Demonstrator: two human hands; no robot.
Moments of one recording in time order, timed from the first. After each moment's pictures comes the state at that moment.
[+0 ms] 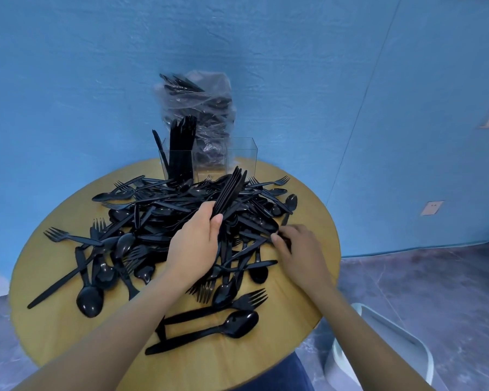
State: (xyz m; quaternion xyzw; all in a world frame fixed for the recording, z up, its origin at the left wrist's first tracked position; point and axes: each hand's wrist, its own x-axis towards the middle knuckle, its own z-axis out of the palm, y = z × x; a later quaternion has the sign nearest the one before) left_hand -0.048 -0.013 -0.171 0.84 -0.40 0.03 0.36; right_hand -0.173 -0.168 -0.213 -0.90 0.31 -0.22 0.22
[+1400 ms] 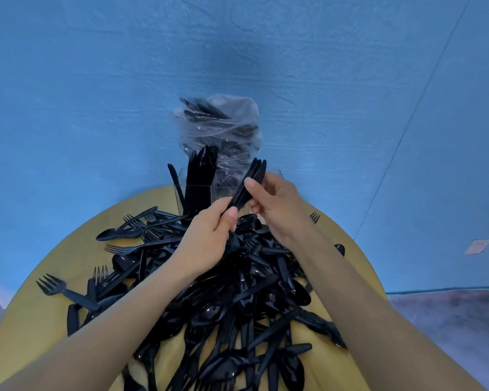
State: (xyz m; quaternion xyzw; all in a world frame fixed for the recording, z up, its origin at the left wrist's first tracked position) left_hand 0.038 -0.055 -0.129 0.74 -0.44 -0.07 0.51; right_hand -0.024 -0.180 -0.100 -0.68 0.13 -0.25 0.68
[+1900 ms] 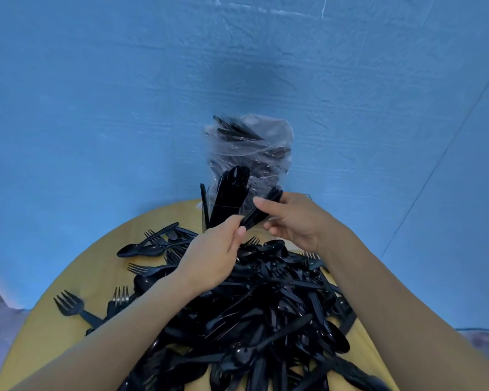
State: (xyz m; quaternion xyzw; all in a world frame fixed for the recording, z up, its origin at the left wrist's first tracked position) left_hand 0.087 -0.038 -0.130 0.82 -0.45 -0.01 0.34; right_hand 0.022 -0.184 -0.073 -0.70 0.20 -0.08 0.68
